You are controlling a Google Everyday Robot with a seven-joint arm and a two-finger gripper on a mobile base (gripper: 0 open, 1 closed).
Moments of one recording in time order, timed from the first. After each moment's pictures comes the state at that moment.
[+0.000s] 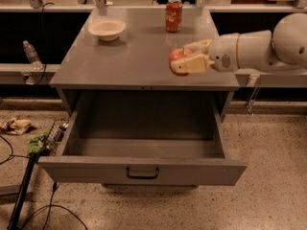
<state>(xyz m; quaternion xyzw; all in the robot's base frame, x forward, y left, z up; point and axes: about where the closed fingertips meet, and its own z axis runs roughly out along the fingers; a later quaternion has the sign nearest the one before) 0.634 -0.088 0.912 -0.43 0.70 0.29 0.49</state>
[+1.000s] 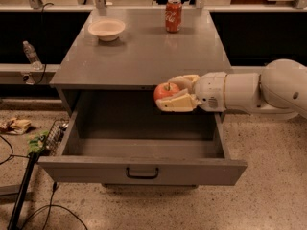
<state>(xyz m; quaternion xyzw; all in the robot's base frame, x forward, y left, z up) 0.549 -0.048 0.860 -0.44 0.69 0.31 0.49</state>
